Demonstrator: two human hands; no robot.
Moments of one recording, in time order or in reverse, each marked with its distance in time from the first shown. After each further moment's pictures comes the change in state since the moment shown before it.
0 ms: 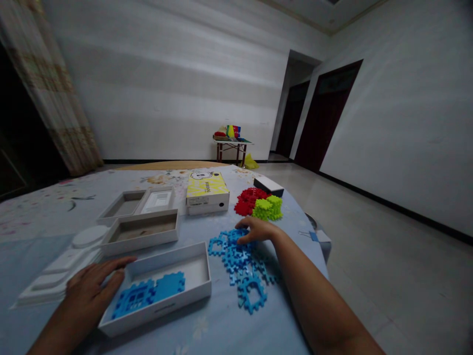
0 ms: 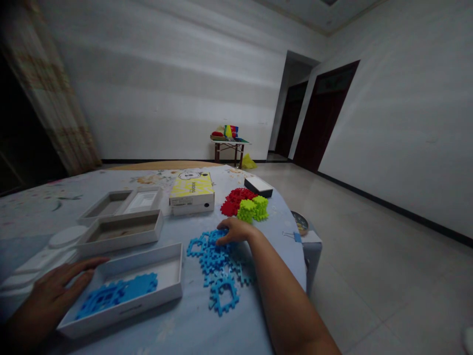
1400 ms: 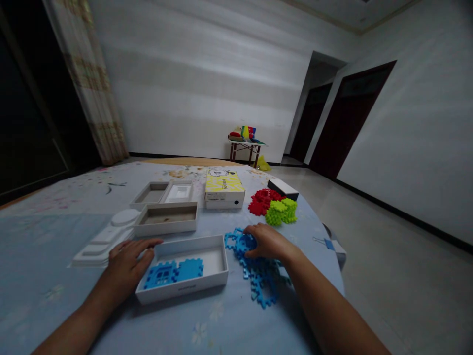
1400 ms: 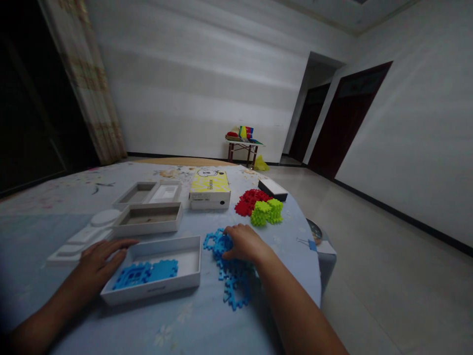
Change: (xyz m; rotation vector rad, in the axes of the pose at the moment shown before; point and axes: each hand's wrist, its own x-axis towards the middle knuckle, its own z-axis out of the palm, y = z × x) left_hand -0.009 0.009 -0.001 0.022 -0.014 0.059; right_hand -0.031 -0.064 0.023 -0.476 0.057 -0.039
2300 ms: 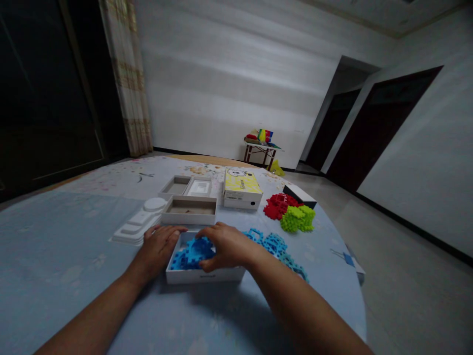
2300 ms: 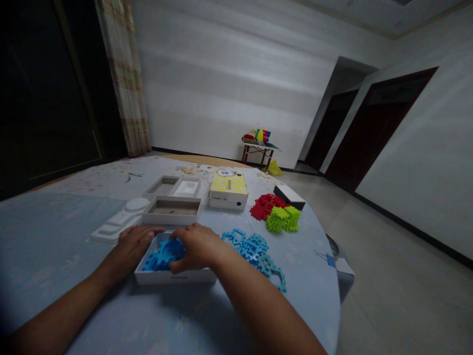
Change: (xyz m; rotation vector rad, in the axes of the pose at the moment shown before) left_hand -0.004 0.009 -0.001 -0.107 0.029 -0.001; right_hand 0.048 -0.126 -0.007 0.197 0.054 -0.474
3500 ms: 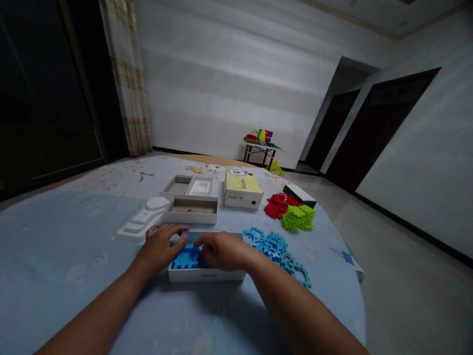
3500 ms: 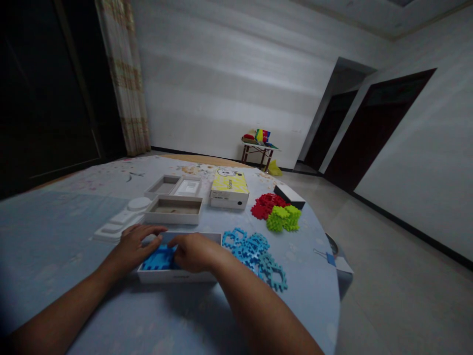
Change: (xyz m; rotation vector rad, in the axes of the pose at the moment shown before) left_hand 0.002 0.004 -0.001 0.029 0.005 -0.023; right_hand 0.003 -0.010 0.012 0.232 -0.078 0.099
